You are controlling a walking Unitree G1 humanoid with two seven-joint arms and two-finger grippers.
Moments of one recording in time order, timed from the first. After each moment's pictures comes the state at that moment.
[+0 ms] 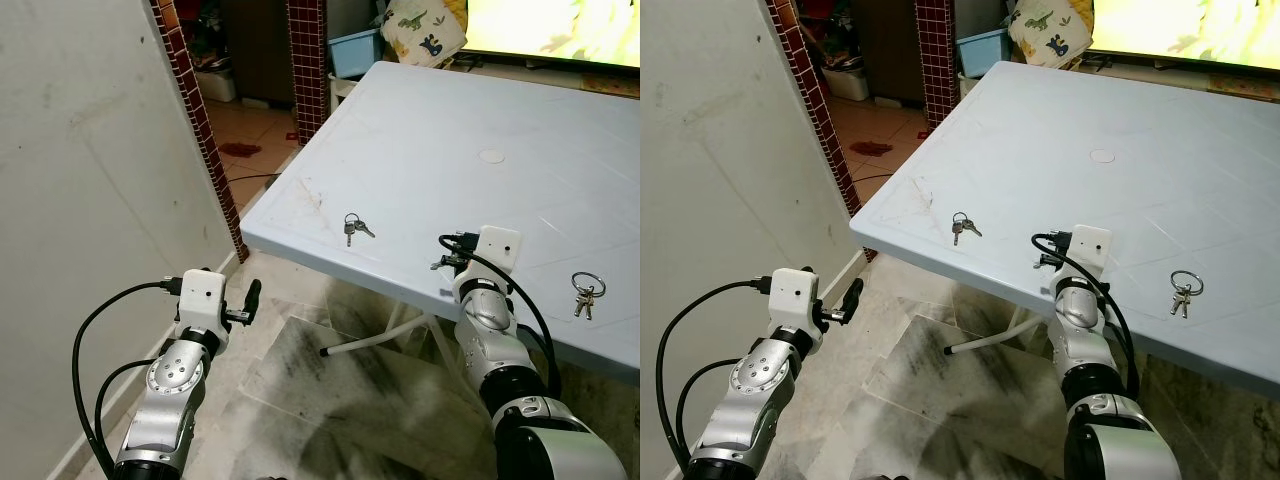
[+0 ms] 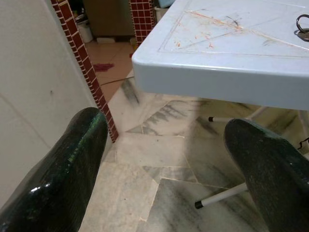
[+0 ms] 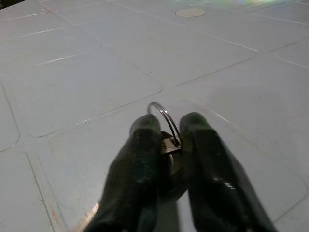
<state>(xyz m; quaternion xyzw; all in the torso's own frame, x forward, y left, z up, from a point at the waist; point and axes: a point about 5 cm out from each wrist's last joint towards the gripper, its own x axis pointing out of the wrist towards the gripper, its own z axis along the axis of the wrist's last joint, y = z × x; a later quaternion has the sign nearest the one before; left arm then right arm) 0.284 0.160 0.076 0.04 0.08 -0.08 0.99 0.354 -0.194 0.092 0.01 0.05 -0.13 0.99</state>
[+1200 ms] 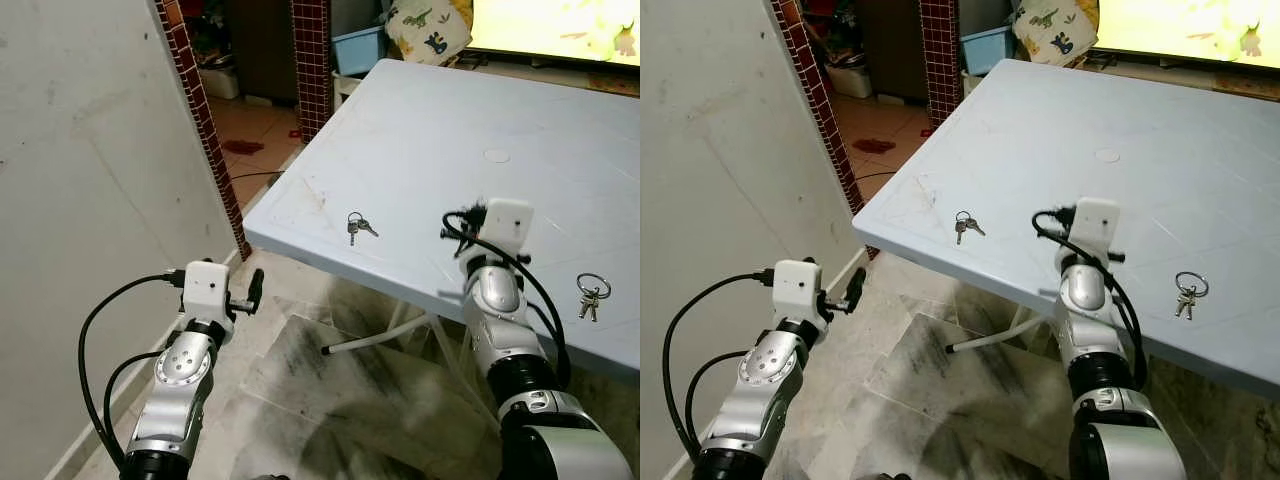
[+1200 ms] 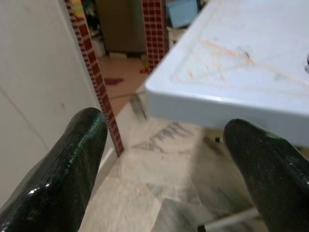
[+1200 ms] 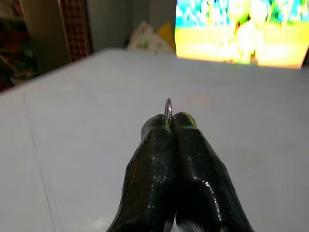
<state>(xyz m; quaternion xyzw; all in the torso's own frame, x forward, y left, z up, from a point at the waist) 0.295 0.156 0.091 0.02 0.03 -0.05 1.00 0.366 -0.189 0.149 -0.03 -0.08 -0.10 0.99</state>
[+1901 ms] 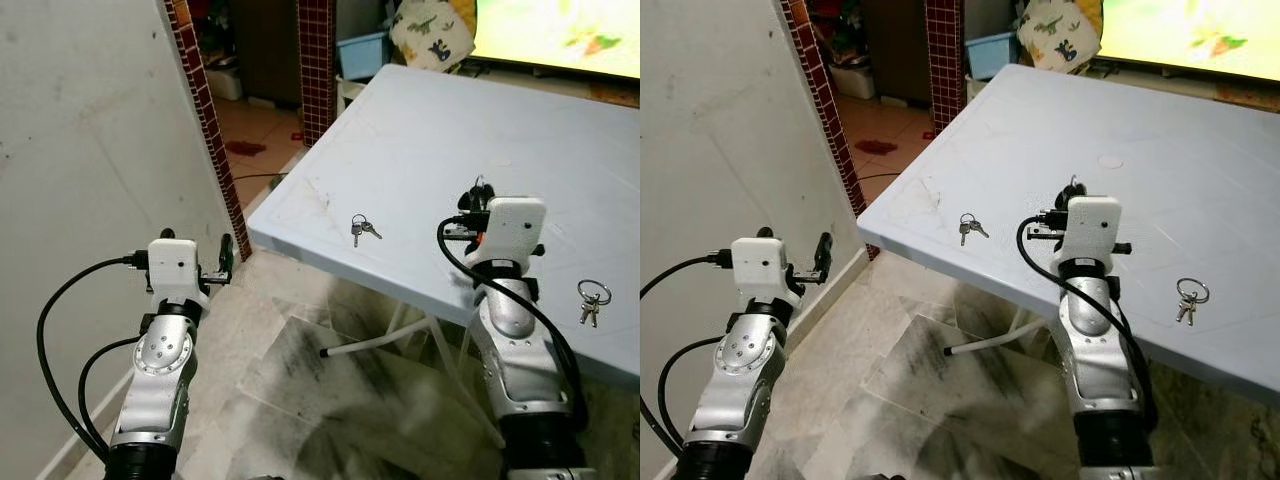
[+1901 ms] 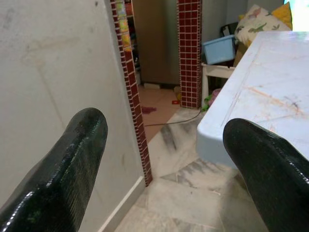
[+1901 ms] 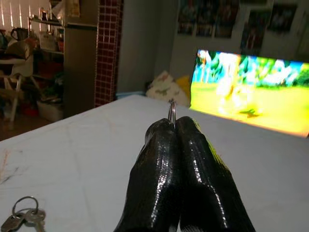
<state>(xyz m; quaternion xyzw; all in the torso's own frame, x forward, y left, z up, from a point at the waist) 0.294 0.179 0.113 0.03 -0.03 0.02 1.00 0.308 -0.174 0.179 -0.09 -0.14 -0.06 0.98</state>
